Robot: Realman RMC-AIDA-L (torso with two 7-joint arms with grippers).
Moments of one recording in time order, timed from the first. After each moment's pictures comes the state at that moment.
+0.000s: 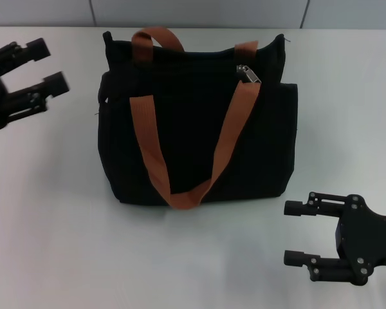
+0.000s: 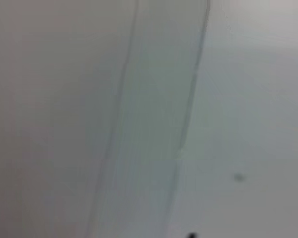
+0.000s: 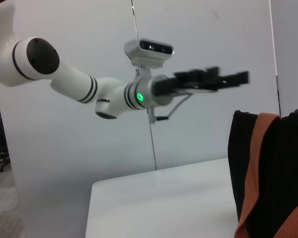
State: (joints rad) left arm -0.40 -1.96 0.46 0.63 1.74 1.89 -1.29; right arm 0.36 2.05 -0.77 -0.47 -1.93 -1.86 0.90
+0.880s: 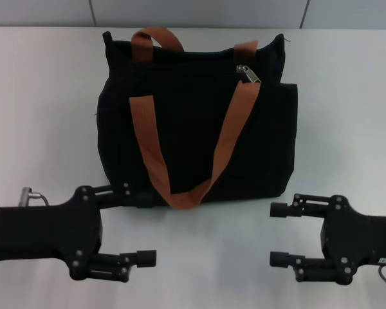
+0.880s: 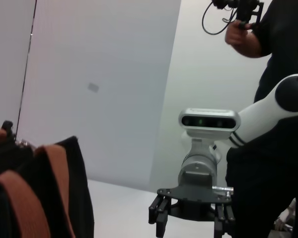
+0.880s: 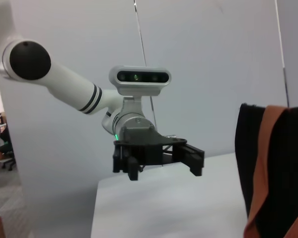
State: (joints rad) left arm -0.37 -1.99 0.89 0.47 1.81 1.92 -1.01; right arm 0.39 2.06 -0.78 -0.44 -1.94 -1.82 0.91
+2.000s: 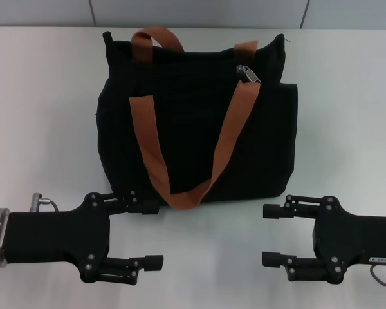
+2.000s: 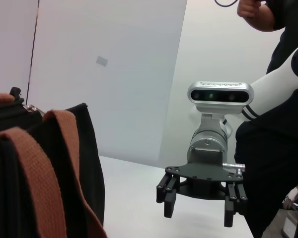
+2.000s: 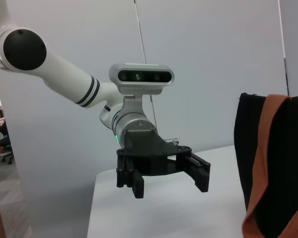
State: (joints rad) left arm -0.38 -2.00 0.91 0.46 1.85 1.85 -0.98; right arm 0.41 2.07 -0.77 -0.43 -1.97 -1.79 0.90
